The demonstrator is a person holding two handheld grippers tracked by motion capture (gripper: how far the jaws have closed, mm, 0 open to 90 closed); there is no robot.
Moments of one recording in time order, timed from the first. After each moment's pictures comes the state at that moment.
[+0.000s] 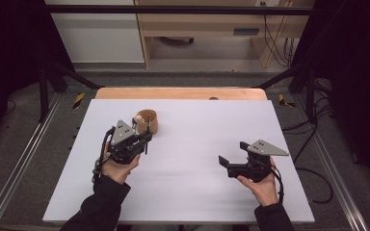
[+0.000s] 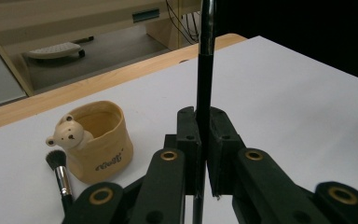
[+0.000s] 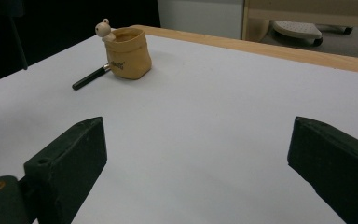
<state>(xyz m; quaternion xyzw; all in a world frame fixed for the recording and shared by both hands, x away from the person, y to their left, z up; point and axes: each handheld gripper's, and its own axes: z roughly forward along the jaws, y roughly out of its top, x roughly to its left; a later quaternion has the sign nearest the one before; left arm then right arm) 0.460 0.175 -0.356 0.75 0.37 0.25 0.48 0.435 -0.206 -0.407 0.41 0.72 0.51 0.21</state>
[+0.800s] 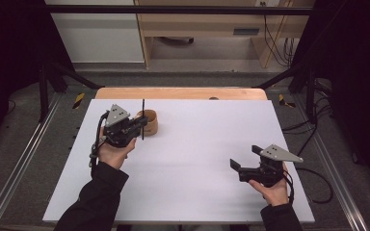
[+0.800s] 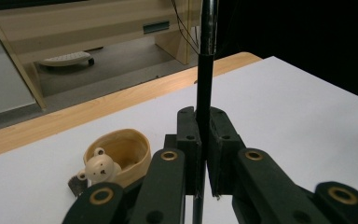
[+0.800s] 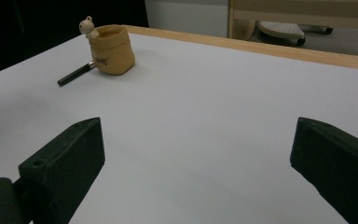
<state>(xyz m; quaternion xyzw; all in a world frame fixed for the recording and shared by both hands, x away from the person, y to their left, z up) 0.492 0.184 -0.333 0.73 0.38 0.26 0.50 0.422 -0.233 -0.410 0.42 0.71 0.51 0.23</state>
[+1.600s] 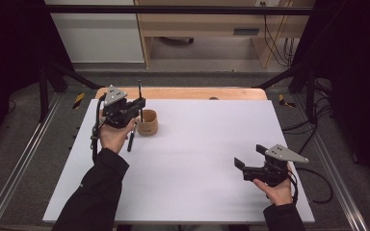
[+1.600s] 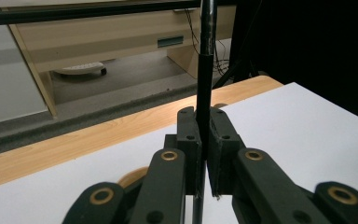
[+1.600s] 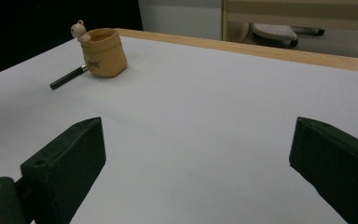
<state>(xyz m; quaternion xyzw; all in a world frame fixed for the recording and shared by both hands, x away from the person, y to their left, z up) 0.536 0.190 -0.318 0.71 0.40 0.27 0.51 0.423 -0.244 -0.410 0.43 0.71 0.51 0.24</state>
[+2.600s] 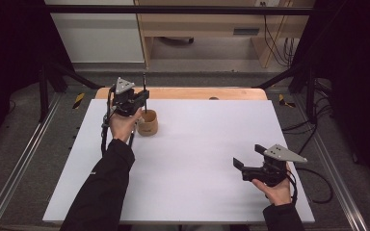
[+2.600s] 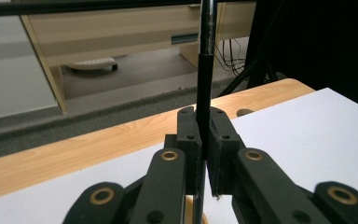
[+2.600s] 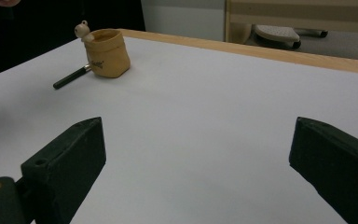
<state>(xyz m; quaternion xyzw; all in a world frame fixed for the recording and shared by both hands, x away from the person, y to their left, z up) 0.593 0.182 -0.343 0.70 0.43 0.28 0.49 0.423 -0.241 -0.410 0.43 0.71 0.51 0.23</state>
